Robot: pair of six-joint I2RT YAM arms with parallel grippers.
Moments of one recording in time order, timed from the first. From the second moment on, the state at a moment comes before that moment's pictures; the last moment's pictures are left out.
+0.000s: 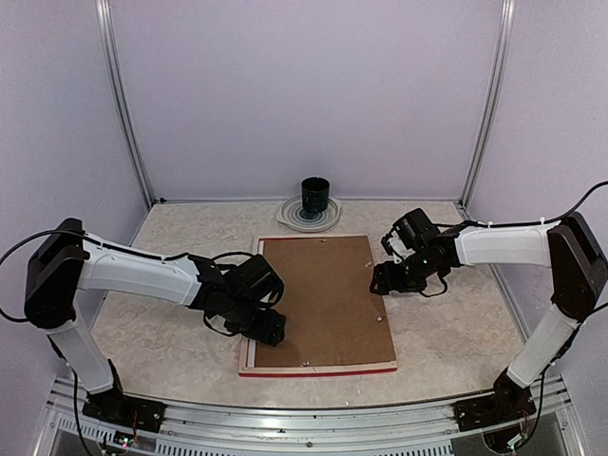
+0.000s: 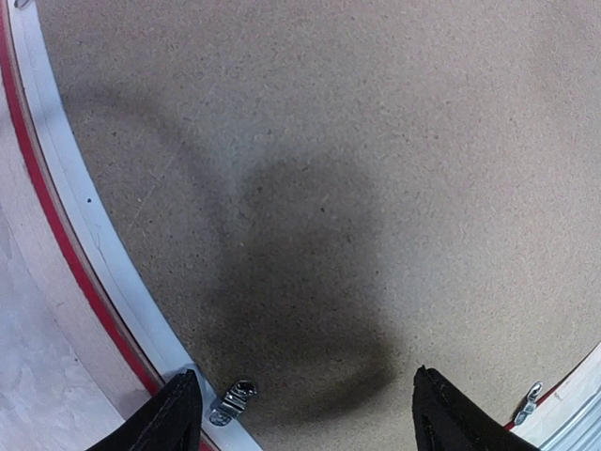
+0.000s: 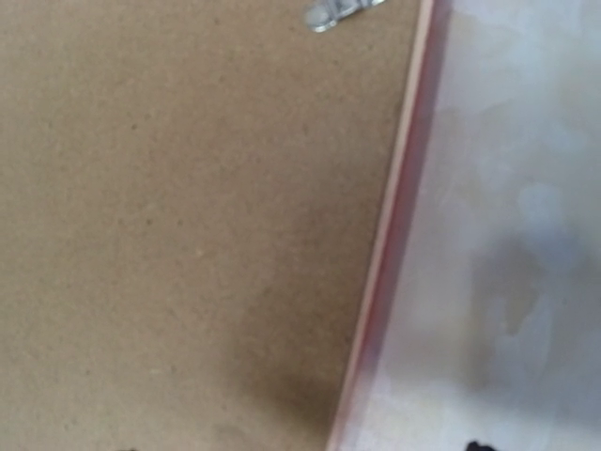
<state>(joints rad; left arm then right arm) -0.98 1.72 1.01 -0.46 -0.07 -0.58 0.57 1.64 1.00 -0.41 -0.10 0.38</state>
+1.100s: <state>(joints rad) -0.98 1.71 1.00 -0.44 0.06 -0.58 0.56 1.64 1.00 -0.40 -0.11 0.37</state>
